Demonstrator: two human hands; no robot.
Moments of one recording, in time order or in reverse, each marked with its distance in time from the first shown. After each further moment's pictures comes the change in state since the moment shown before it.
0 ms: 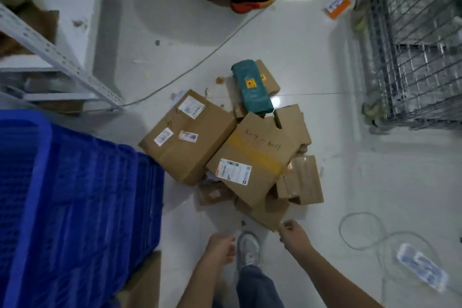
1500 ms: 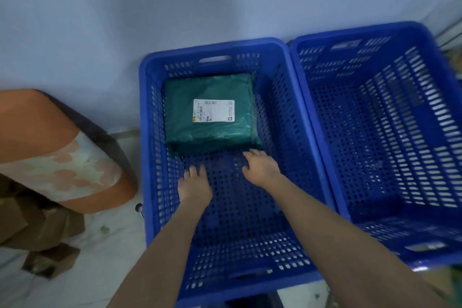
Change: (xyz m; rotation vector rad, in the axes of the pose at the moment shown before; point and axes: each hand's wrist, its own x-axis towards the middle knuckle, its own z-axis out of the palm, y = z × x) left_hand -0.137 -0.444 -0.472 0.183 0.661 -0.103; right_hand -0.413 -0.063 0.607 -2.067 -0.564 -1.348
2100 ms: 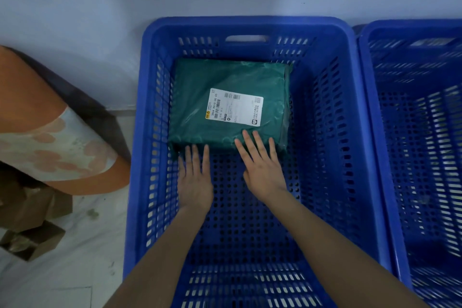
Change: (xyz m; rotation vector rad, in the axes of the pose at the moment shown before) left_hand 0.087 -0.013 0.035 0.000 0.301 -0.068; right_hand 0.105 -0.006 0.052 -0.352 0.340 -0.255
